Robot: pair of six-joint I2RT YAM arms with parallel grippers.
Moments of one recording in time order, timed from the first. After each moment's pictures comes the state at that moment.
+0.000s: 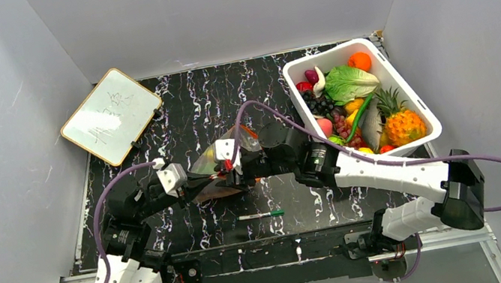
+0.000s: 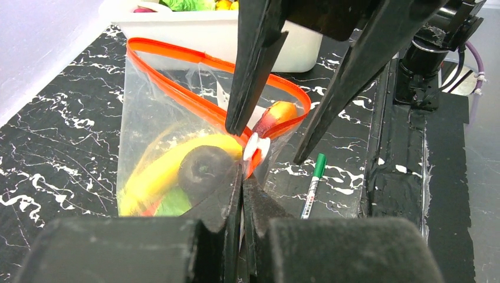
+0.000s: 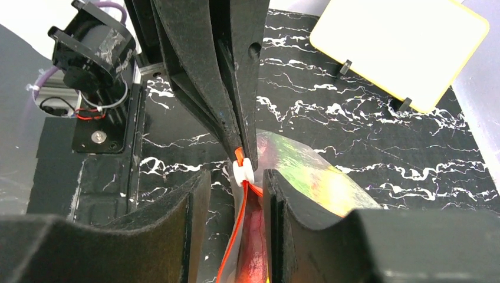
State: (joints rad) left arm -0.31 0.49 0.51 -0.17 0.88 0.22; right arm 1.08 1.29 1.07 -0.02 -0.34 -0.33
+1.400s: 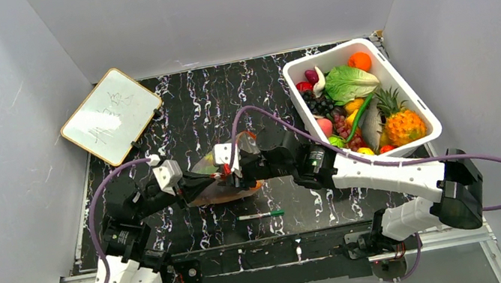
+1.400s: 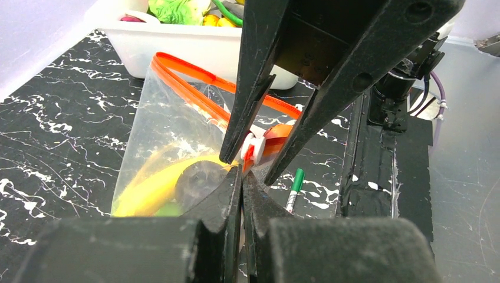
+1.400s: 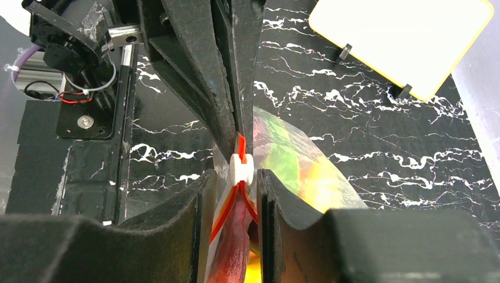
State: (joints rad) left arm -0.31 0.49 0.51 -0.11 0.90 0.07; right arm 1.09 1.31 1.05 -0.03 -0.31 -0.38
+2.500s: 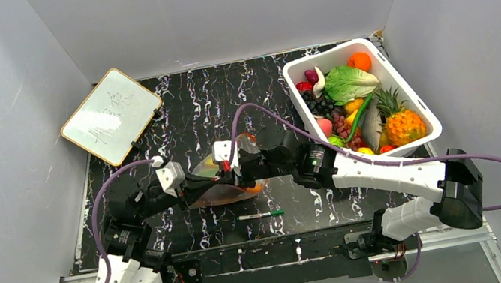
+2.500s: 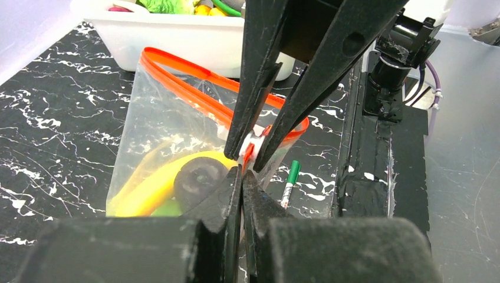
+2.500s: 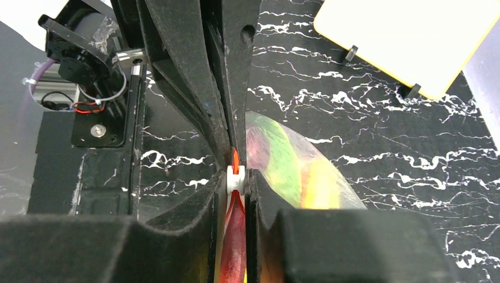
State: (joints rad) left arm -0.31 0.49 0.50 -0.14 0.92 0.10; right arm 1.09 1.31 1.06 -0.03 -0.32 -0.33
